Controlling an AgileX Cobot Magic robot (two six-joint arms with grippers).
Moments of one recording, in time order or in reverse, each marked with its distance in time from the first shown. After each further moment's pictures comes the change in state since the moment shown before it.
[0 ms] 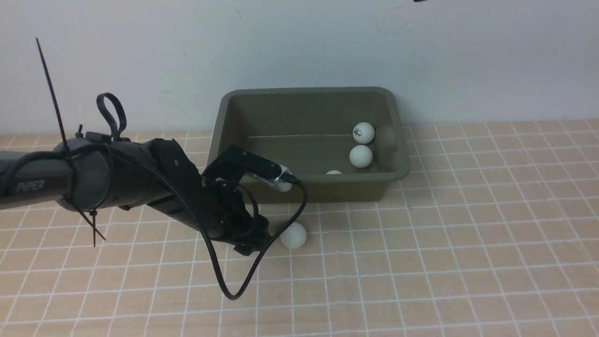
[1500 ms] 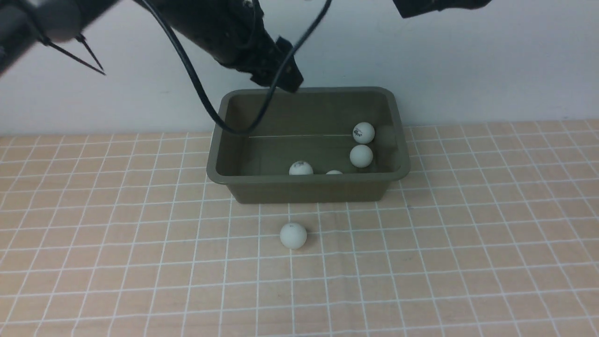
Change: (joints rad) right arm 0.000 0.042 0.000 -0.004 0.000 -0.023; left arm 0.034 0.011 -0.921 0.142 0.729 -0.217
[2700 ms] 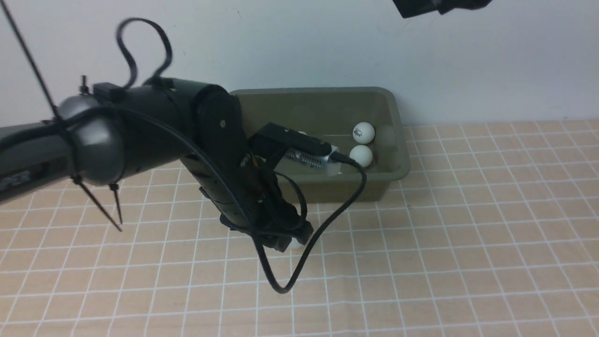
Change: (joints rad) right arm 0.000 0.000 0.000 0.000 0.000 -0.026; left arm -0.232 -0.107 0.707 0.259 -0.291 -0.358
